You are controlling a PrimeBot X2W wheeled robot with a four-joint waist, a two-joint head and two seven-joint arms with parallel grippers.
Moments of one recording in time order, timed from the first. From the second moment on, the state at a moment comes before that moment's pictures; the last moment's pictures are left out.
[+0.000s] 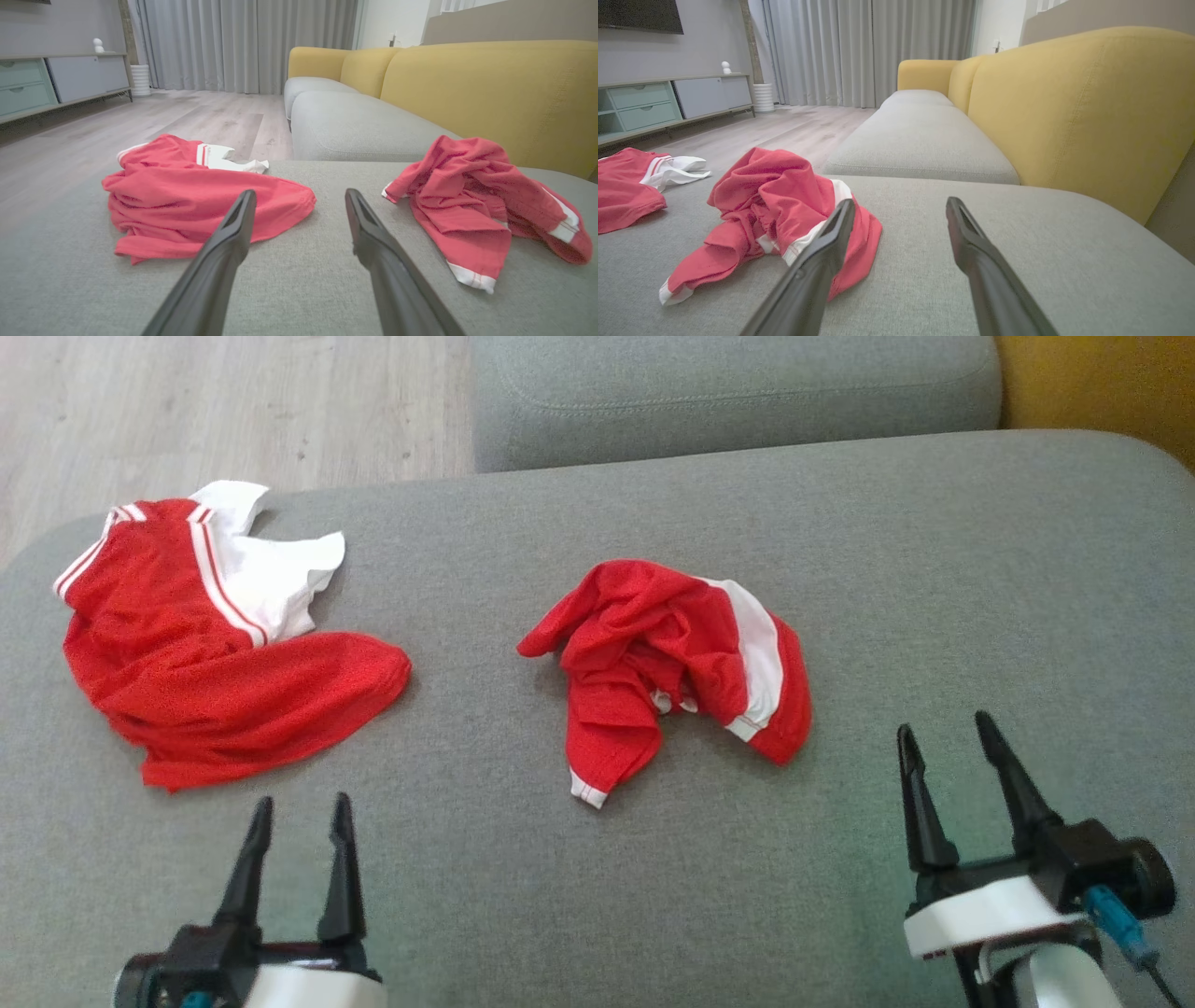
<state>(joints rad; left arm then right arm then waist) 0.08 0.16 -0.18 0.14 -0.27 0.05 -0.25 0.02 -0.05 0.03 0.17 -0.01 0.12 -0.26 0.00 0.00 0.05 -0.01</state>
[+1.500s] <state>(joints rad) 0.04 0.05 -0.03 0.16 -0.18 -0.09 -0.25 -0.35 -0.08 0.29 0.60 -0.44 0.12 0.01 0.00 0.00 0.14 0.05</state>
